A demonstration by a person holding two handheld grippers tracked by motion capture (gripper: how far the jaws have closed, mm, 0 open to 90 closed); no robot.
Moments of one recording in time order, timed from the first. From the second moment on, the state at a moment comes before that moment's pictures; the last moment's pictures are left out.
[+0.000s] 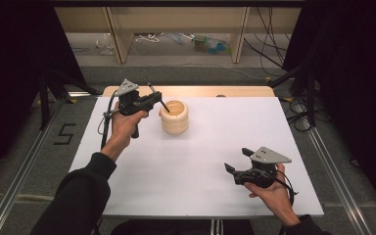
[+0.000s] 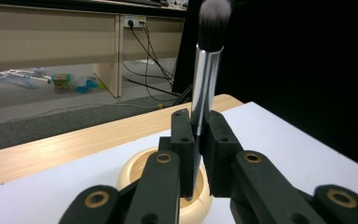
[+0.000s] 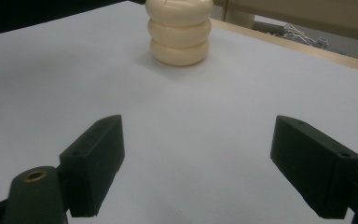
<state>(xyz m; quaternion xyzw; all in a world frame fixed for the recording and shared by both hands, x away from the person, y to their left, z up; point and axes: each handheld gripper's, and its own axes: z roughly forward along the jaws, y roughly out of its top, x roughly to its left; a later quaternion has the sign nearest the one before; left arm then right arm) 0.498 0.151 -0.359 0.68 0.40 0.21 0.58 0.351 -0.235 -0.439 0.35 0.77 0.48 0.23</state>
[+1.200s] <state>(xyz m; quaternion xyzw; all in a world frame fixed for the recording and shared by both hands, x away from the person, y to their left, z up) 0.540 0.129 -0.389 0.69 0.43 0.20 0.54 0.353 -0.232 -0.440 0.34 0.78 0.49 0.22</state>
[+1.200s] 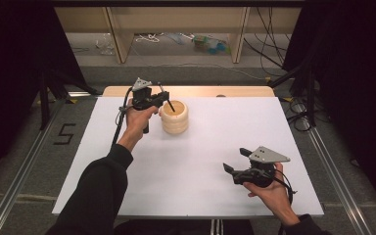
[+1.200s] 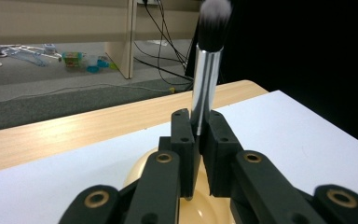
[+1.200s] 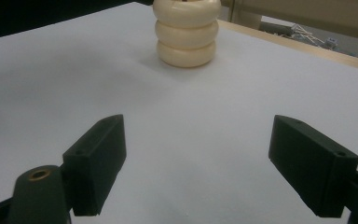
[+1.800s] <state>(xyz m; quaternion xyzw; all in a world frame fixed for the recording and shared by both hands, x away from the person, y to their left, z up) 0.545 0.120 -0.407 0.73 0.43 0.17 0.50 0.352 -0.230 -0.439 0.33 0.78 0.49 0.21</state>
